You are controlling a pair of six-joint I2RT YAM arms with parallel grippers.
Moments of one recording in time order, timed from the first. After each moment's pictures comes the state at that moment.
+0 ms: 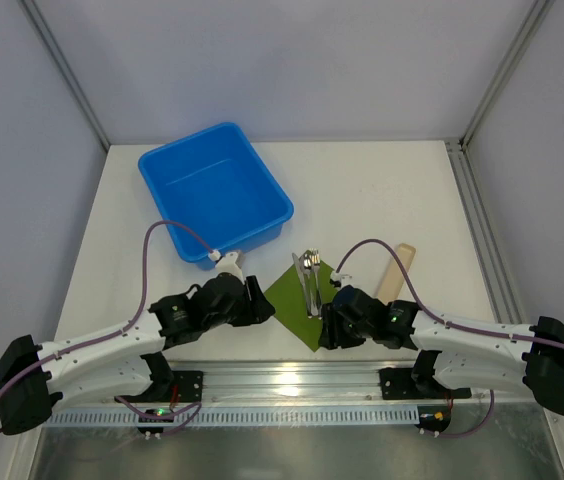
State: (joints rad) left arm -1.00 0.95 0.54 -0.29 -0.17 -0.98; right arm 1.03 1.04 0.44 -0.38 0.01 0.84
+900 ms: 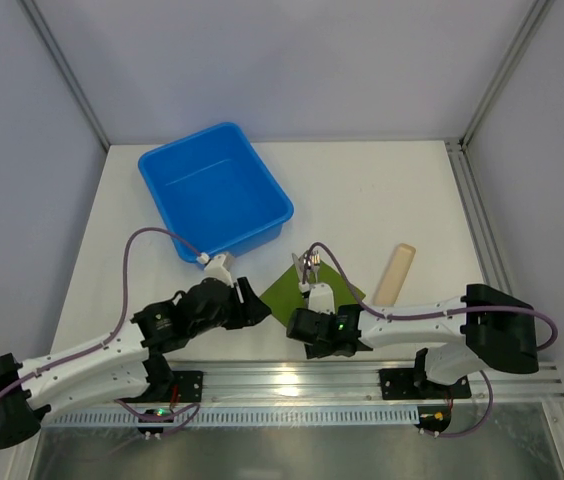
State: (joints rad) left arm -1.00 0.81 0.49 -0.32 -0.16 -1.00; right arm 1.31 1.41 0.70 -0.55 0.33 1.03
